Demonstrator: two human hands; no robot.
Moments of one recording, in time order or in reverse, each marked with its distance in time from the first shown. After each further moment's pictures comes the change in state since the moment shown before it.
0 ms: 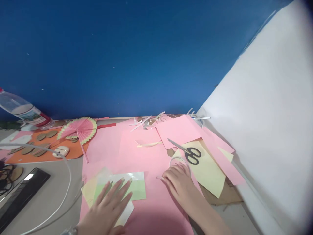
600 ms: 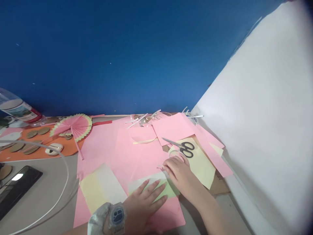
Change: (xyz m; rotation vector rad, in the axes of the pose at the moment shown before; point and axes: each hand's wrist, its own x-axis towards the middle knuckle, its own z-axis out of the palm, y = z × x) left_hand 0.072 0.055 0.041 -0.312 -0.188 0.297; right_hand 0.007 0.009 -0.021 -0.030 -0.006 0.059
